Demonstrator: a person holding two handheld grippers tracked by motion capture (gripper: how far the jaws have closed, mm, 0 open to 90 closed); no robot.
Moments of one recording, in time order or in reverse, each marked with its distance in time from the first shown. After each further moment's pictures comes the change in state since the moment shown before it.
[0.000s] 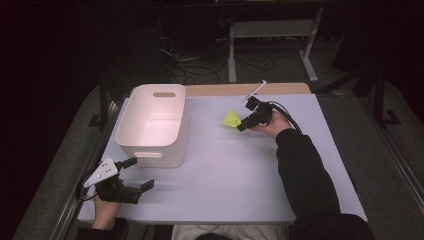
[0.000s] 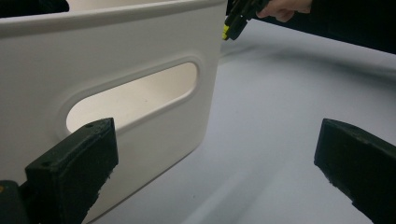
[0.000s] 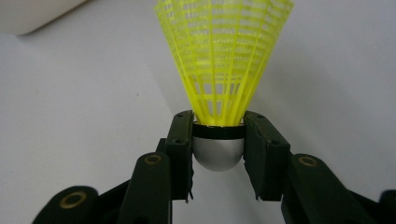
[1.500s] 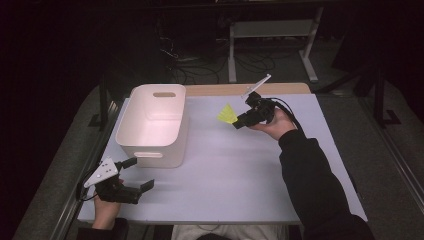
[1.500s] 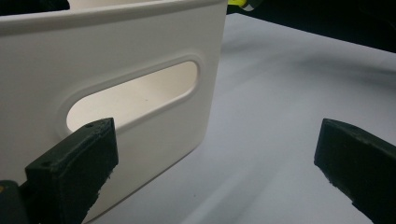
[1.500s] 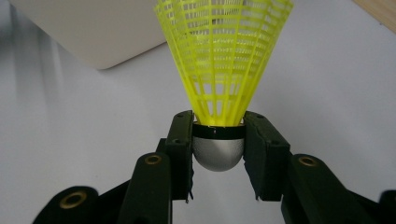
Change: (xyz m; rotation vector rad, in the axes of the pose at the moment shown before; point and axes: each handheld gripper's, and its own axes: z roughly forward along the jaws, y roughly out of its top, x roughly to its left) left arm 0.000 0.000 0.000 0.004 0.003 0.000; right arm 0.050 0.013 -0.047 -0.107 0.015 -0.071
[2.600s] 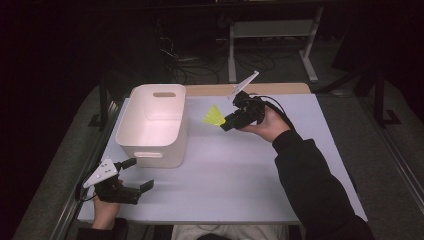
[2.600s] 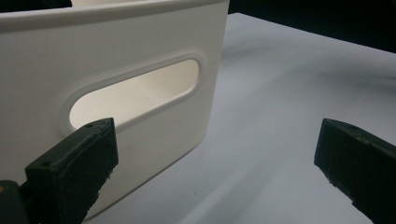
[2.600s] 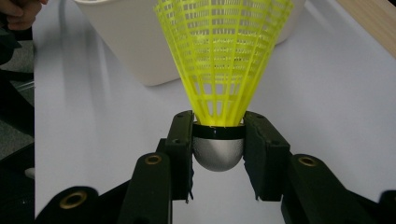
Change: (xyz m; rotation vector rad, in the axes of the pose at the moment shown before) left arm 0.000 -0.001 -0.002 0.002 0.006 -0.003; right arm 0.051 0.033 -0.012 -0.003 0.026 -0.103
